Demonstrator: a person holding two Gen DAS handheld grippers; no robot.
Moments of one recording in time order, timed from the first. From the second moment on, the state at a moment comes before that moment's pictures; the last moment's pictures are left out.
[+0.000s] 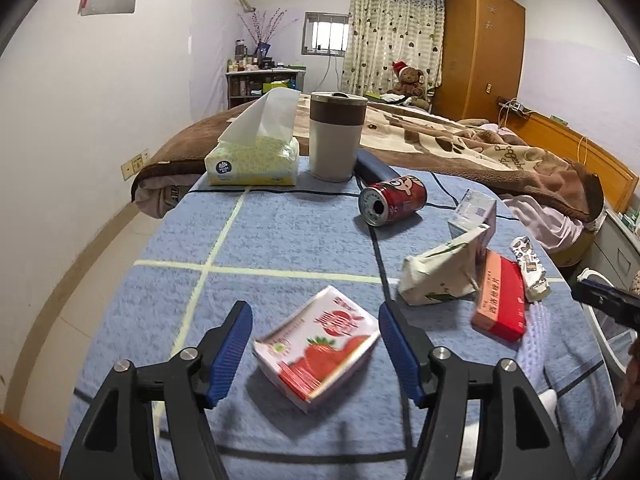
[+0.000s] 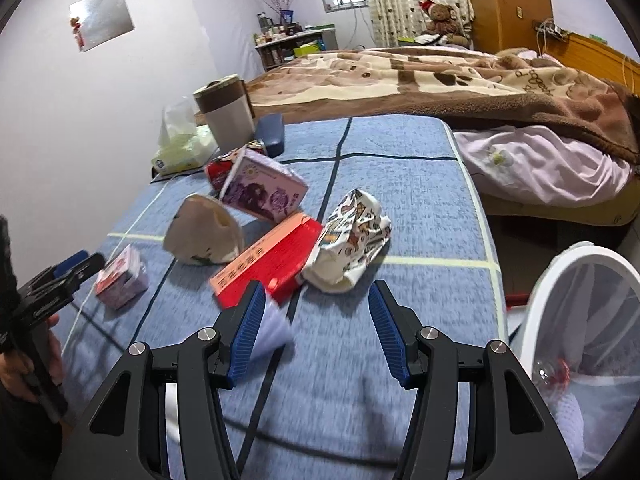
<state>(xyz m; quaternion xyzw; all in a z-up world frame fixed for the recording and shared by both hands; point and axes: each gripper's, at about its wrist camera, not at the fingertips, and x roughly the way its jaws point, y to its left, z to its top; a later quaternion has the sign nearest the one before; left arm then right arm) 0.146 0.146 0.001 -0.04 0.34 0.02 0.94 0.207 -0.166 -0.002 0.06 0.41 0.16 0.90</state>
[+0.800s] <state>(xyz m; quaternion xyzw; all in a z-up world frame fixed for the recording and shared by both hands) 0.154 0.123 -0.027 0.00 0.38 -0.09 0.92 0.240 -0.173 -0.023 0.08 0.44 0.14 0.89</state>
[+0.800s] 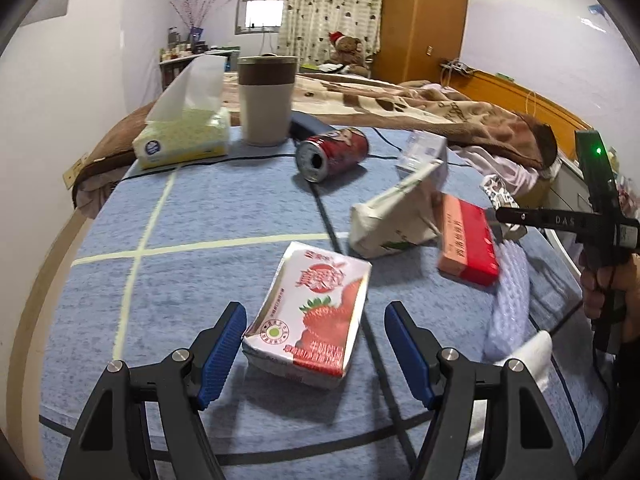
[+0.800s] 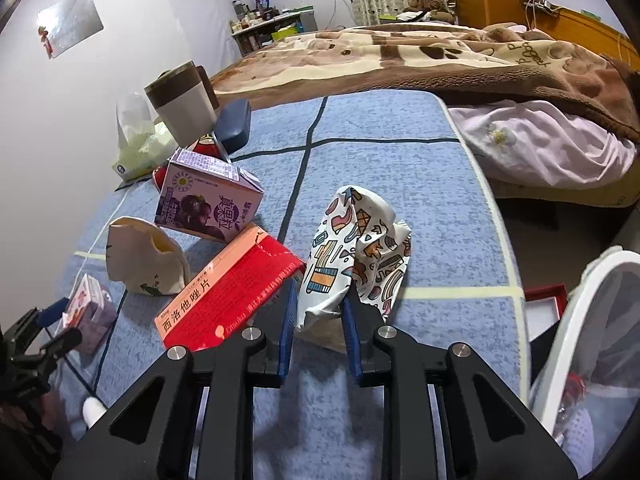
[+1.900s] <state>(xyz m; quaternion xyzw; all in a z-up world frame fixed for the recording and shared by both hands) 0.096 0.042 0.019 -0.05 0.35 -0.06 0.93 0.138 -0.221 0.020 0.10 0.38 0.18 0.90</state>
